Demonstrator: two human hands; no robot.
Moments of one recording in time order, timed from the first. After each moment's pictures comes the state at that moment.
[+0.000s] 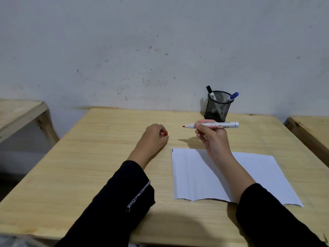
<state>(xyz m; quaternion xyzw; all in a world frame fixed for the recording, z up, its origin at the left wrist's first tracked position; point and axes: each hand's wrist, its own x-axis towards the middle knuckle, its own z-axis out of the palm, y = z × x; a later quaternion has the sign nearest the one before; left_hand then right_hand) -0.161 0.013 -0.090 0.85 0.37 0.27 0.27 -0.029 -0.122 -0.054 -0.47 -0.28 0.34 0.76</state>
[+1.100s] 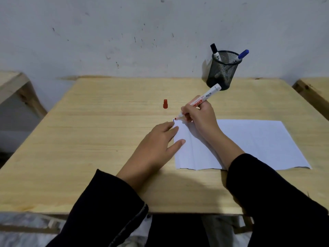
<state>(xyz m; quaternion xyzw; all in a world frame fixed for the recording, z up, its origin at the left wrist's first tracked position) -0.210 -0.078 -0.101 0.93 0.27 0.16 0.20 -0.064 -0.109 -0.076 -0.57 -0.29 0.34 0.69</state>
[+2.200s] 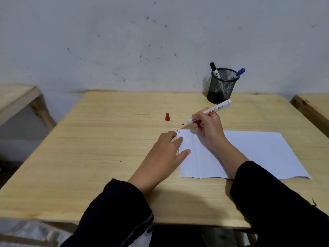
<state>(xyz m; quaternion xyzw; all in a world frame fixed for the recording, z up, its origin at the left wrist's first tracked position) -0.199 -0.084 -0.100 0.93 0.28 0.15 0.19 -0.040 -0.105 -0.078 -0.50 -0.23 0.38 0.75</state>
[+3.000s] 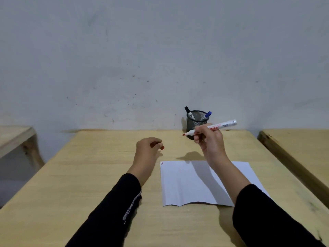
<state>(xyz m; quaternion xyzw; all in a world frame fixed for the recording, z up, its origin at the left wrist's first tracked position) -0.138 -0.038 -0.051 0.70 0.37 0.38 0.48 0.001 -0.150 -0.004 -0.45 -0.26 0.29 0.80</state>
